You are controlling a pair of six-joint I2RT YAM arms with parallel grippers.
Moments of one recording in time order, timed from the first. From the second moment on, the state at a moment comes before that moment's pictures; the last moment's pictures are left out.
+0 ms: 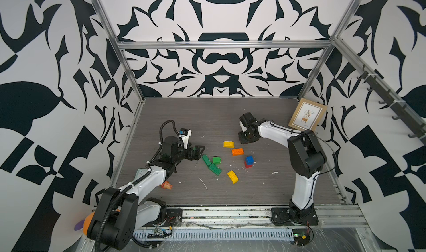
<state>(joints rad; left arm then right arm) -0.32 1.15 0.44 0.24 0.43 -0.27 0.47 1.88 1.30 -0.60 0.01 0.24</state>
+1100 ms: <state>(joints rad) -0.53 1.41 0.98 0.64 1.15 -0.58 0.47 1.15 1.05 -0.23 -0.93 0.13</state>
